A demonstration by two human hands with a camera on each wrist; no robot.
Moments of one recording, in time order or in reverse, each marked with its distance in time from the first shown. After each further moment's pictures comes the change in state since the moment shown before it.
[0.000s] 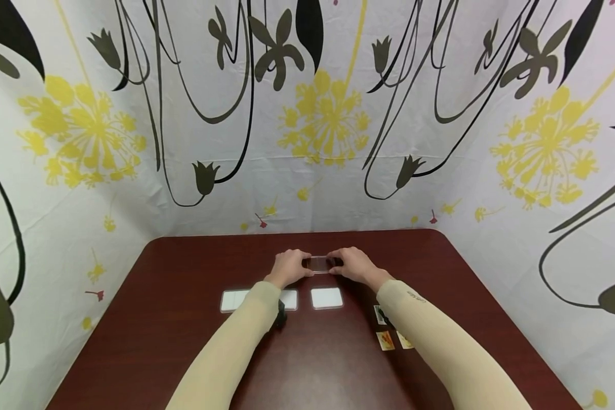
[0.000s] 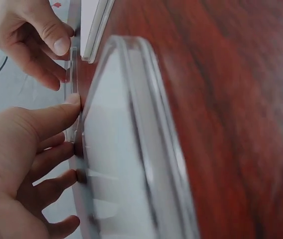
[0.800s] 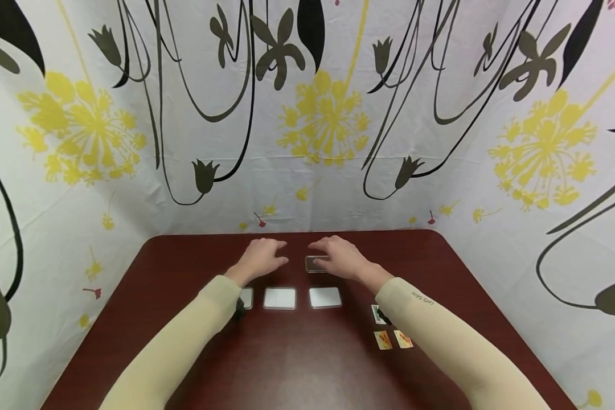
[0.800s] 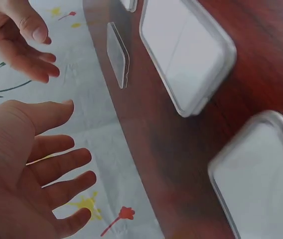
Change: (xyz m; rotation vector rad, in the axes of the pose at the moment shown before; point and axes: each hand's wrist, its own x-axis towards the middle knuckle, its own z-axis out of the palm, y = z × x) left_hand -0.039 -0.023 -0.076 0.117 0.025 0.065; right_hand -0.006 -0.067 -0.040 -0.129 0.087 -0.180
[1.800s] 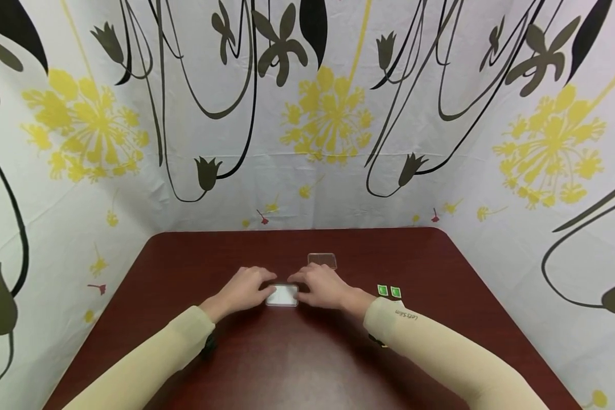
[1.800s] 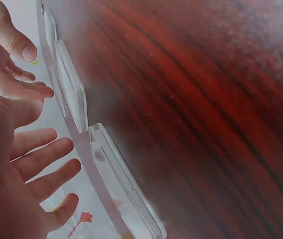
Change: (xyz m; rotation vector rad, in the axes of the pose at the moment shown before) left_hand -0.082 -0.020 0.023 -0.075 -0.018 0.148; right_hand -0.015 -0.056 0.052 -0.025 -0.031 -0.211
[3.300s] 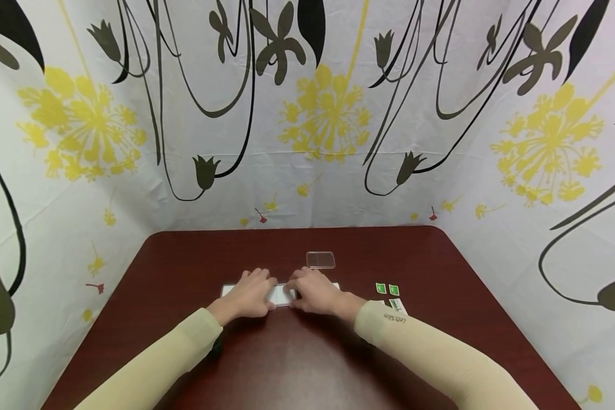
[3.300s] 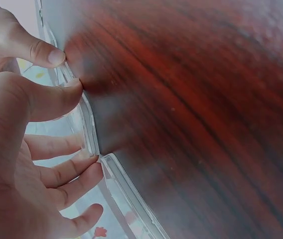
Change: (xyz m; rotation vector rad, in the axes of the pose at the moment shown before) left_hand -0.001 0.021 0.008 0.257 -0.168 -0.027; right_hand 0.004 -0.014 0.017 -0.086 -0.013 -0.016
